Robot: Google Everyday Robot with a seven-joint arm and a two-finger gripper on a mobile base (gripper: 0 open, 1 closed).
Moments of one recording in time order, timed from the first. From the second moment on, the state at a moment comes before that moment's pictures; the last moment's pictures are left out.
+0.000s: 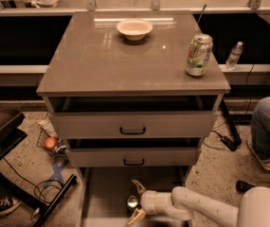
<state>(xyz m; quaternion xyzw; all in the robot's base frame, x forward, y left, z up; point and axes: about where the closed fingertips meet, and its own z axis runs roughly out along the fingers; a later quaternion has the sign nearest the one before) 0.477 0.024 0.248 -0.54 0.62 0.34 0.45</state>
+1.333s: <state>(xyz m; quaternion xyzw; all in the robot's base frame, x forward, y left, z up) 0.494 0.028 0.199 -0.55 0.63 0.35 0.42</state>
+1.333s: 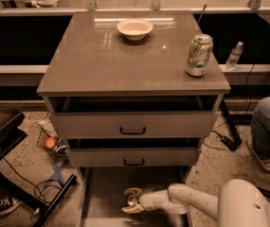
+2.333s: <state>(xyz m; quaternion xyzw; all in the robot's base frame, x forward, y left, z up) 0.464 0.031 0.257 -0.54 0.60 0.38 0.46</state>
